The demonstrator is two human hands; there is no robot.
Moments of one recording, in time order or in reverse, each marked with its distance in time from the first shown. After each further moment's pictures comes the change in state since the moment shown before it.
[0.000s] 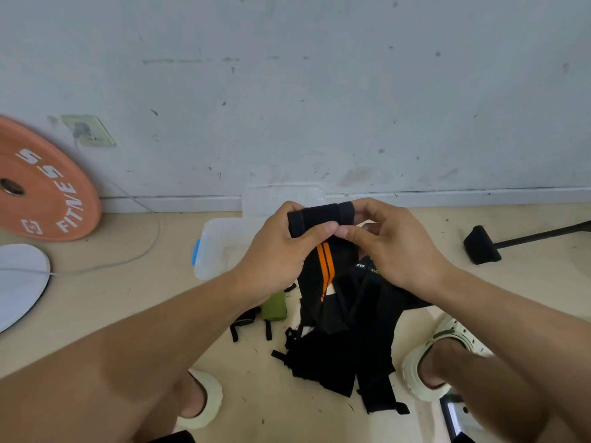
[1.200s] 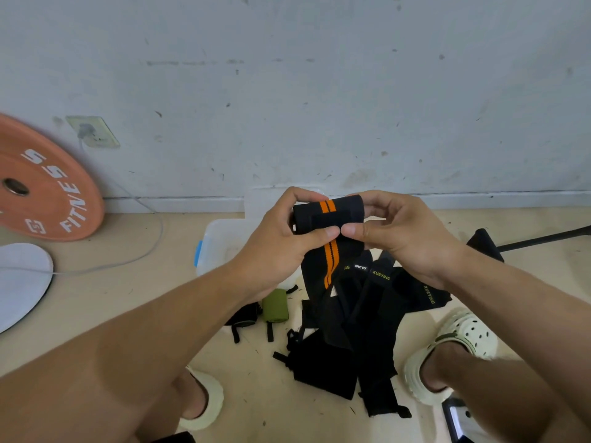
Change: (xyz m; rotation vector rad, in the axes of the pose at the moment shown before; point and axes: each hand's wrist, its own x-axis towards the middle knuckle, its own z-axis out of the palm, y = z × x) left_hand 0.003 0.005 -0.010 -0.228 -0.107 0.011; right_hand 0.011 -0.006 -0.013 0.404 -0.107 0.092
